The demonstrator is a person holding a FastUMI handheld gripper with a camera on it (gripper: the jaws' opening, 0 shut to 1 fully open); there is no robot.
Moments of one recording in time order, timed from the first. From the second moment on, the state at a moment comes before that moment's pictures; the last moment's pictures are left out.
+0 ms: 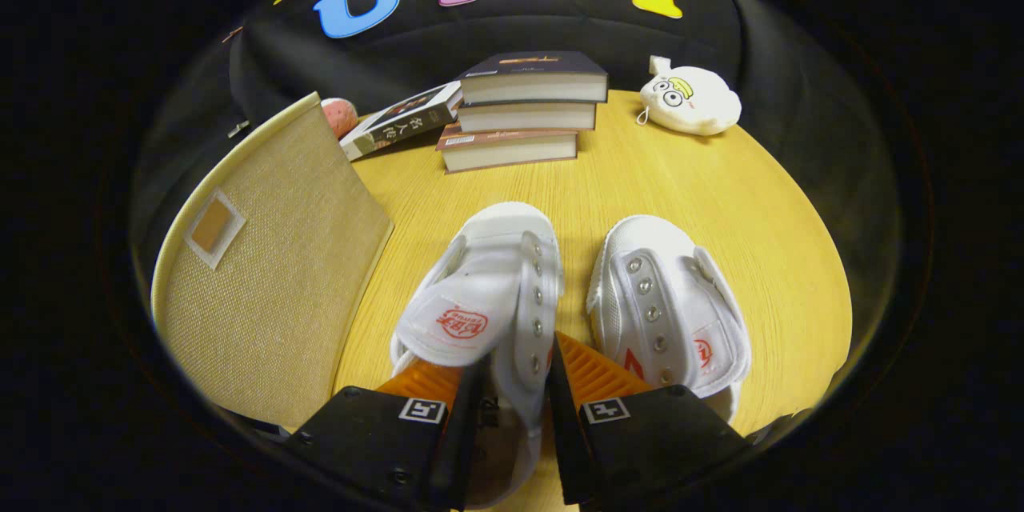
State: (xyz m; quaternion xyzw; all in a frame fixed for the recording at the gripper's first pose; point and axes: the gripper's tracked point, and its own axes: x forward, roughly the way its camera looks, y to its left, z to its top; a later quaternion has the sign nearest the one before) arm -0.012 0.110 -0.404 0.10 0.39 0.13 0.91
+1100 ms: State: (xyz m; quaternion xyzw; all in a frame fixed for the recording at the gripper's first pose) arm -0.013 0.163 -0.189 0.30 0.39 0.08 0.87
